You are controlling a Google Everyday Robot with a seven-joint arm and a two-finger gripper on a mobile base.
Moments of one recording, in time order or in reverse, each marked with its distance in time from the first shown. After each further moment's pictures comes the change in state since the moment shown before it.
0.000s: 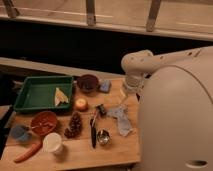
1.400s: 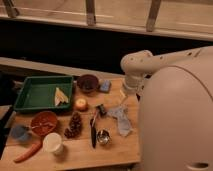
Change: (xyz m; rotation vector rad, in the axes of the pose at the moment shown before) arm -0.003 0.006 0.000 0.015 -0.009 -0.033
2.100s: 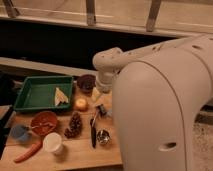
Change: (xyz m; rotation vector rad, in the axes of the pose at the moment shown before) arm -0.096 0.127 0.004 -0.102 -0.082 -0.176
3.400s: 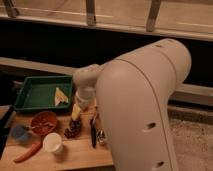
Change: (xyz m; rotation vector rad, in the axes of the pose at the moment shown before) arm 0.014 0.118 0.084 -0.190 0.073 -0.155
